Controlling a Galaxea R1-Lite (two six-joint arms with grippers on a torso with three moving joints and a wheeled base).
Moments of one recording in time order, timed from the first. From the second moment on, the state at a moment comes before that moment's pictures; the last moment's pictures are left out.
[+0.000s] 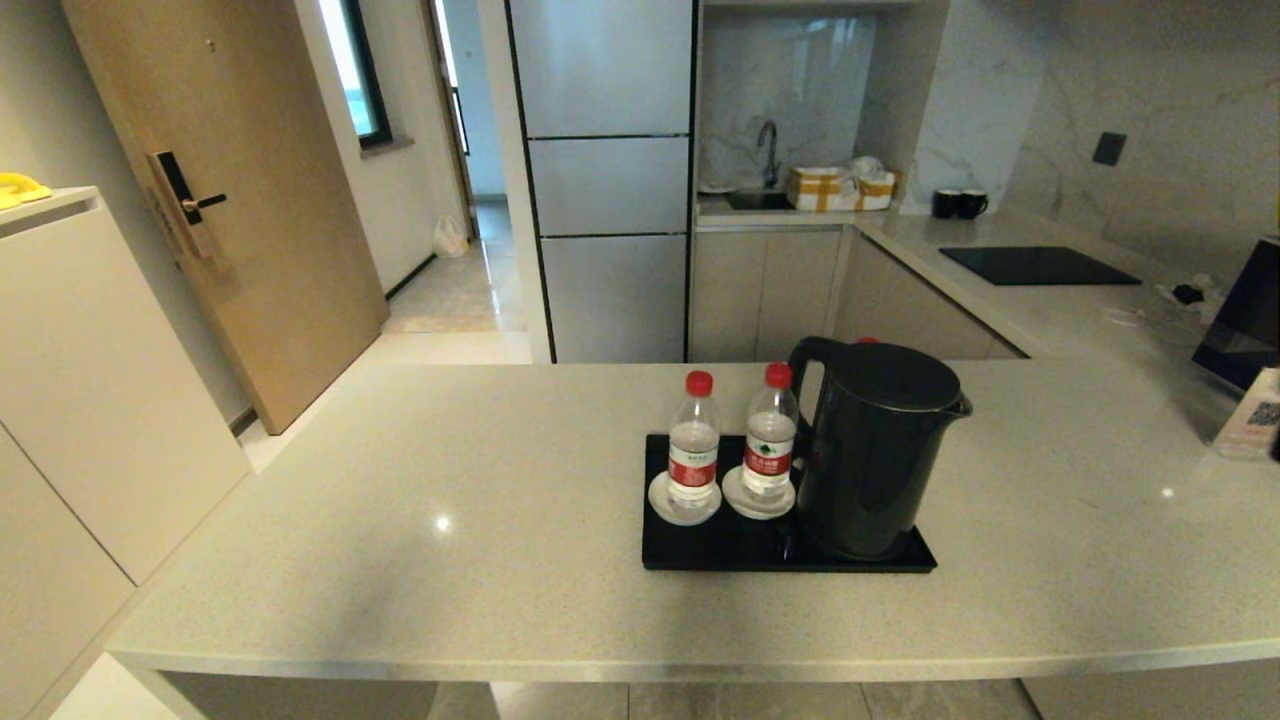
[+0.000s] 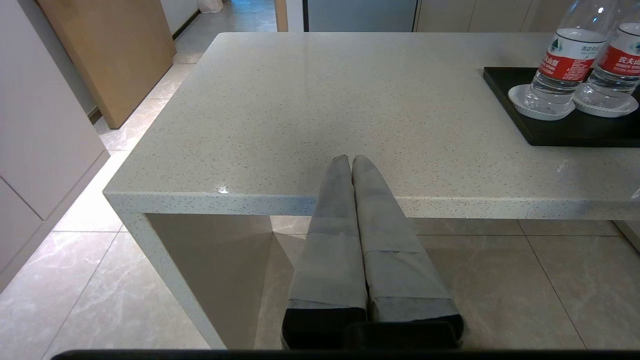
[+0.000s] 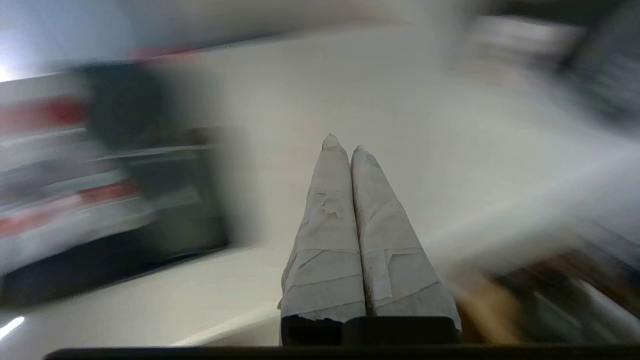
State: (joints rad) left arm 0.00 0.00 0.00 0.04 0.00 0.01; right arm 0.40 1.06 -0.82 0.10 -0.80 0.14
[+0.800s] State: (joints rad) left arm 0.00 0.00 0.00 0.04 0.00 0.01; right arm 0.00 0.09 -0.34 0.33 -0.61 -0.13
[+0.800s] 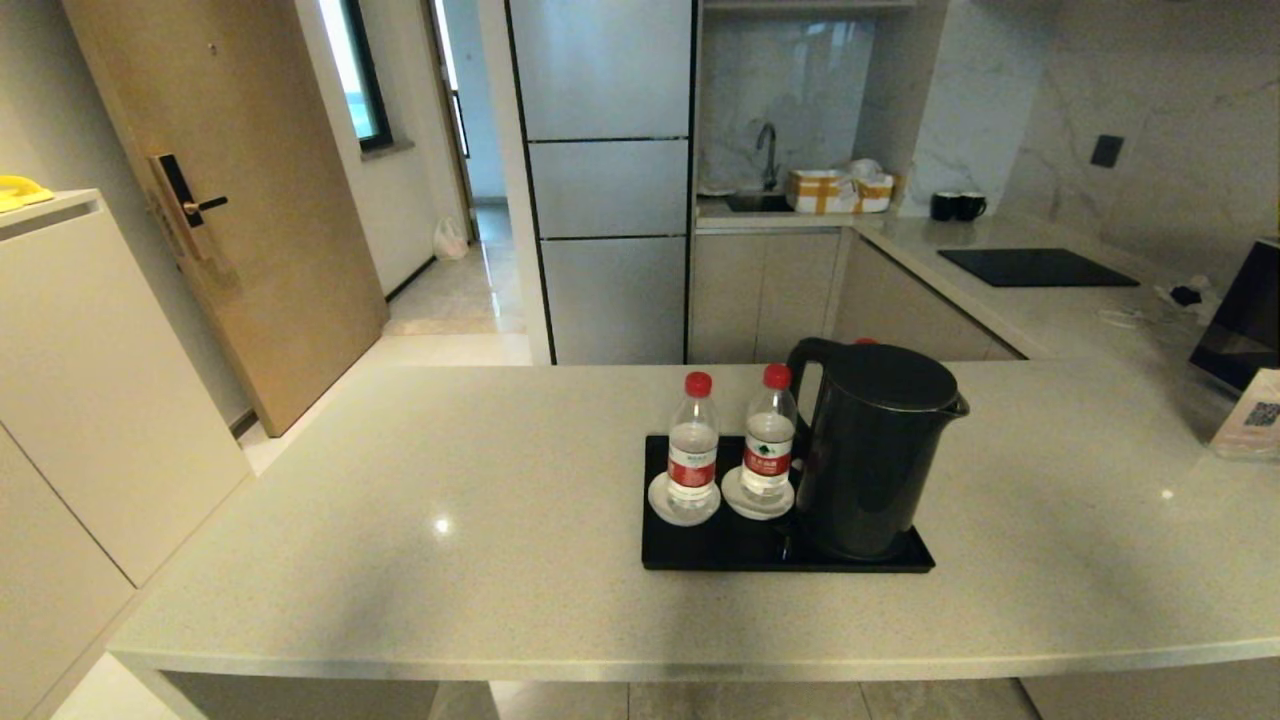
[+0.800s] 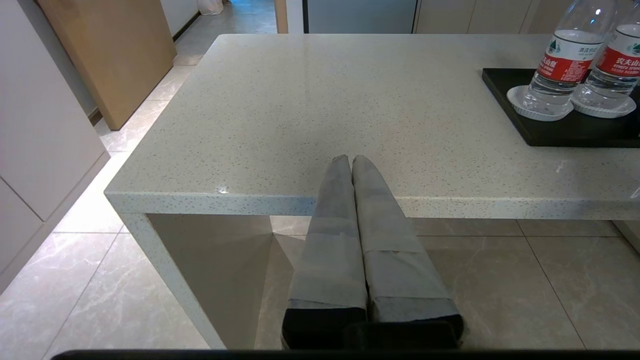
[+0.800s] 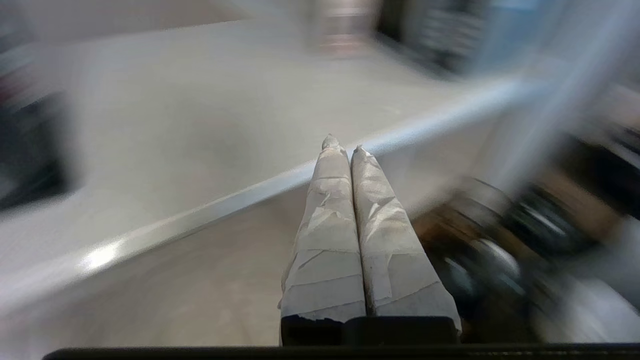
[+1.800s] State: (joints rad) left arm 0.00 0.00 0.00 0.04 0.00 0.01; right arm 0.00 0.00 0.00 0.00 -0.01 0.02
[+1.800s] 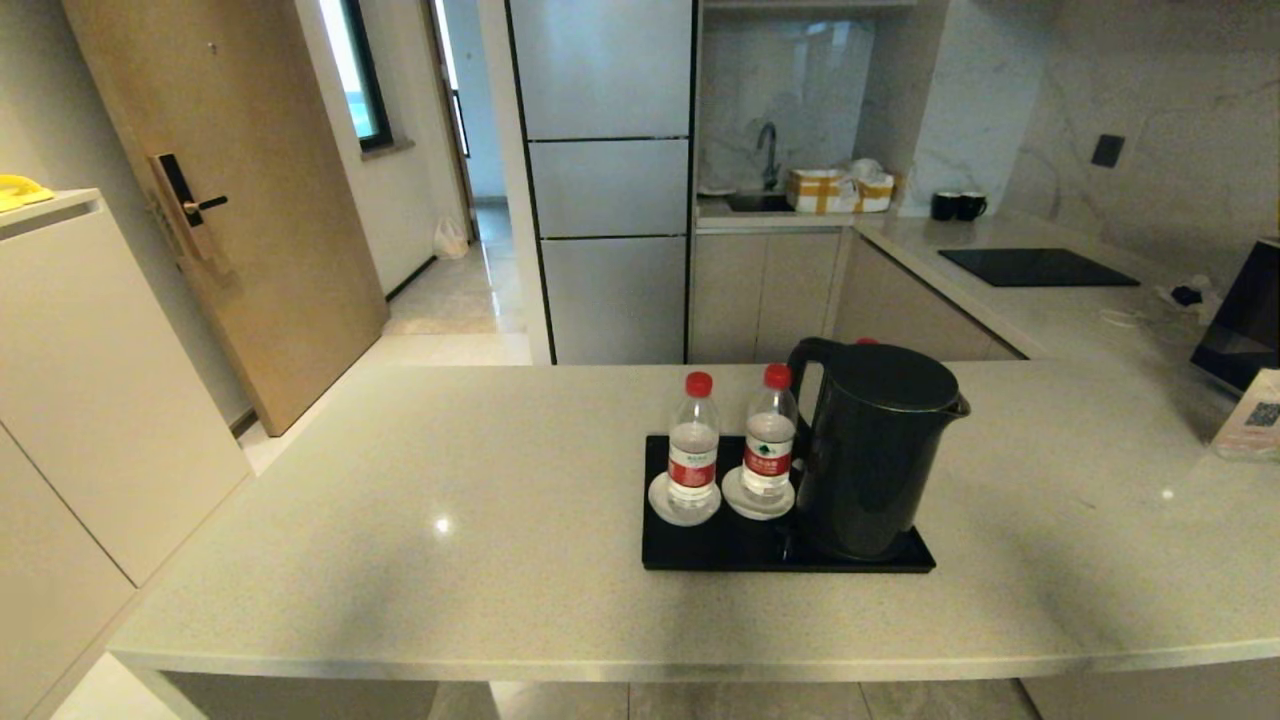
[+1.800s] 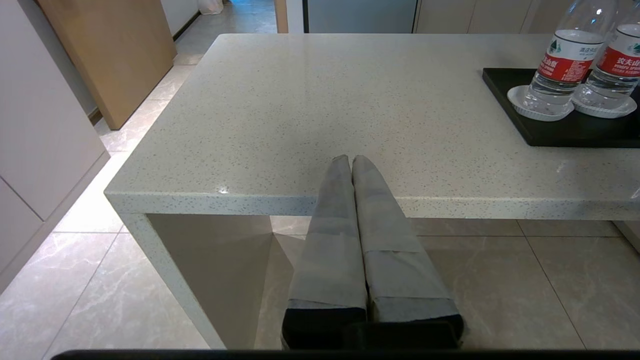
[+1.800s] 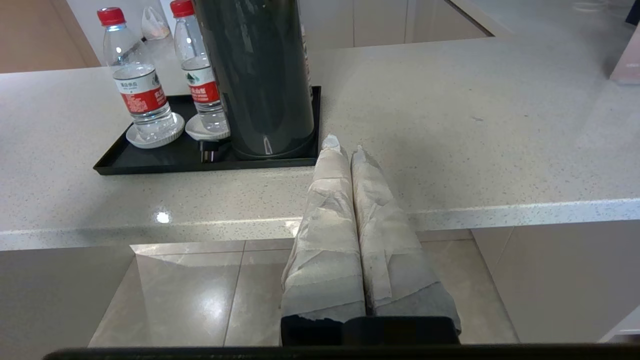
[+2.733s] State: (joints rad) left arm 0.00 0.00 0.00 0.04 0.00 0.01; right arm 0.00 0.00 0.00 0.00 -0.01 0.03
